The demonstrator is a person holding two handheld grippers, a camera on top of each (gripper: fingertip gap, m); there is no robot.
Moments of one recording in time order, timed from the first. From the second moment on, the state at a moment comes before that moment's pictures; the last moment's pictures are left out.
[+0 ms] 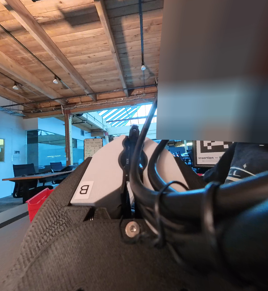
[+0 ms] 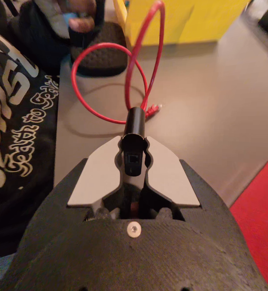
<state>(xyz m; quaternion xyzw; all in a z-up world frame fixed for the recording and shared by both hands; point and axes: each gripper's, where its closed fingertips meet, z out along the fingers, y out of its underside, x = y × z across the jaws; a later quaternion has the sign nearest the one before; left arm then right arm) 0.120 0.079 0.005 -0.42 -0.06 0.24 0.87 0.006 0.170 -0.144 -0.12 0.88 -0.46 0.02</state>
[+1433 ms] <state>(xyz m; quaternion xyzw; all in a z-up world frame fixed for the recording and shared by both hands) 0.100 0.129 -0.053 -0.58 -0.08 0.21 0.78 0.020 0.120 -0.079 -0.23 0.76 -0.45 -0.41</state>
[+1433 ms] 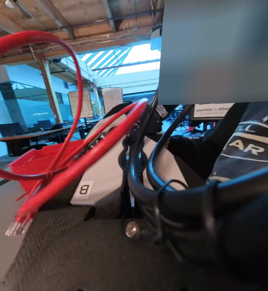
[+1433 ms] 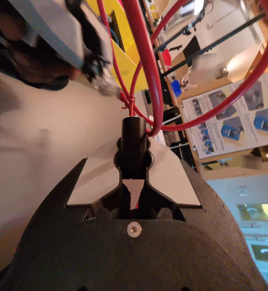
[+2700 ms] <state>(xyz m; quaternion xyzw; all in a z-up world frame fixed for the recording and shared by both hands) 0.112 0.128 -0.068 -0.68 -0.09 0.19 0.70 0.083 0.124 -0.058 -0.50 0.50 -0.32 -0.63</state>
